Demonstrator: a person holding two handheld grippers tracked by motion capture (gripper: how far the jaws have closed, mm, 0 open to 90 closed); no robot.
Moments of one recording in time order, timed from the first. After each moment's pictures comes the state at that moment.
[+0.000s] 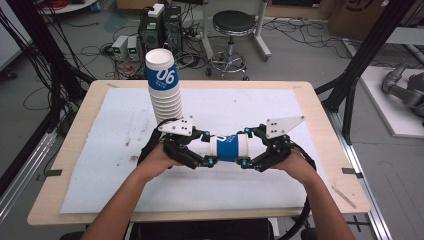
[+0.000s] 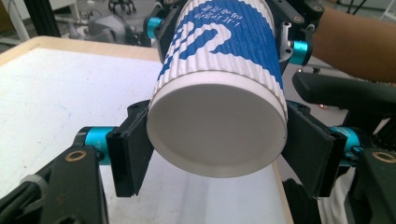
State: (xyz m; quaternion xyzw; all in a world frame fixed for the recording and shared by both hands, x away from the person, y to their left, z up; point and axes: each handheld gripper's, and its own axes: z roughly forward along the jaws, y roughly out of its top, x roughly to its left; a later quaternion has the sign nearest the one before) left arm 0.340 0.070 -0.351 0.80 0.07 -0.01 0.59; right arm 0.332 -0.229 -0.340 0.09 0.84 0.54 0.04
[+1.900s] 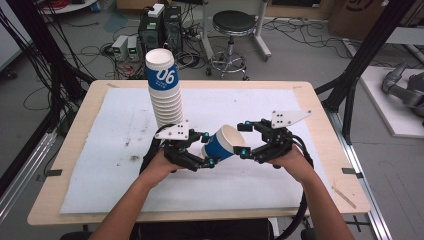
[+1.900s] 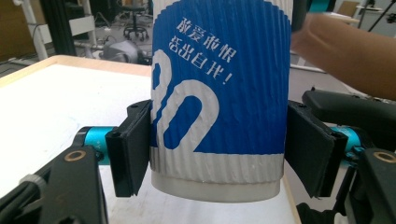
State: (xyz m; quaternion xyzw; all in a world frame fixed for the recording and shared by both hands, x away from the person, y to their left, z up) left arm 0.336 0.071 -0.371 0.77 0.07 0.01 0.63; right arm 0.335 -0.227 -0.327 0.13 0.79 0.60 0.01
